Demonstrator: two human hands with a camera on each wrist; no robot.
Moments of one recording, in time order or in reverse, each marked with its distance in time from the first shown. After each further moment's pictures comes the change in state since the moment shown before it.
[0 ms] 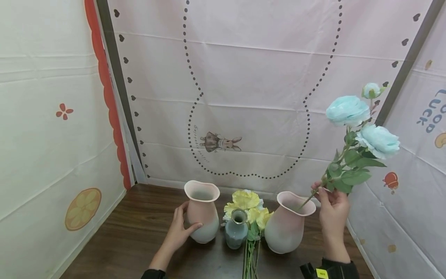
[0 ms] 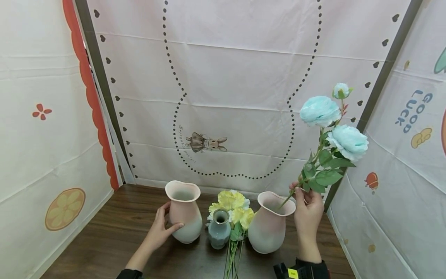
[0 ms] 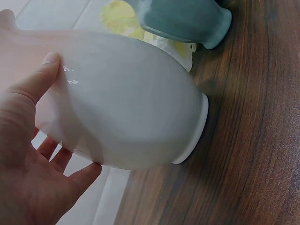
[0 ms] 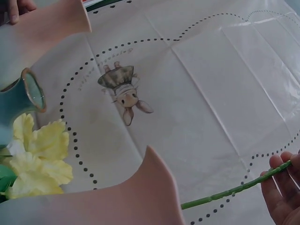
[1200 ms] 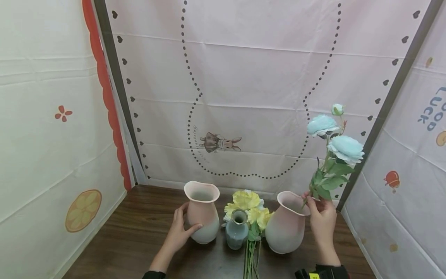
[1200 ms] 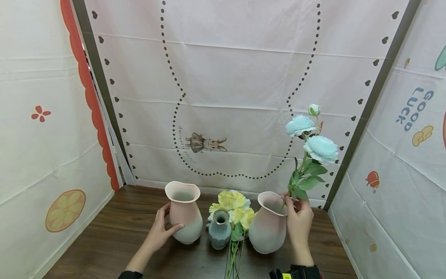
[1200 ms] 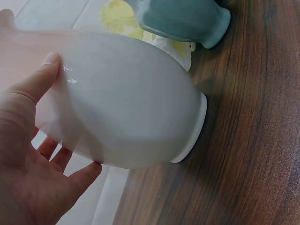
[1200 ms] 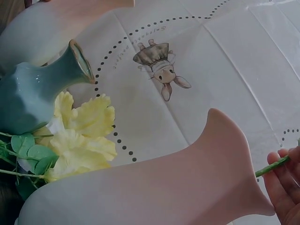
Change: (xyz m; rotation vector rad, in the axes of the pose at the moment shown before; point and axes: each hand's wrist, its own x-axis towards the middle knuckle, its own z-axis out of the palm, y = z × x) left_hand -0.001 0.002 0.001 -0.005 0.004 -0.001; right_hand -0.022 0.037 0.006 -0.125 -0.063 0.046
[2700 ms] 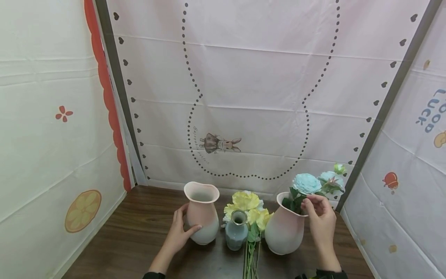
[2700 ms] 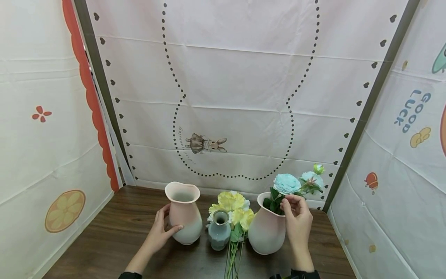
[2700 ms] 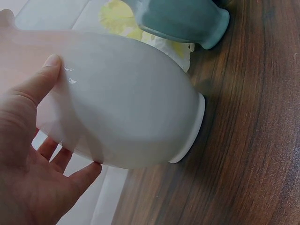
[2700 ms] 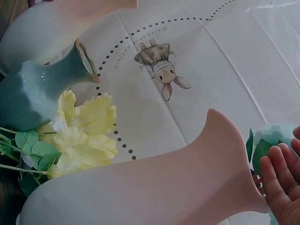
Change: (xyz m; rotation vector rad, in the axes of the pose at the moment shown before) left_hand -0.002 -0.001 0.001 -0.002 0.020 0.017; right_hand -0.007 0.000 -0.003 -0.013 -0.011 0.062
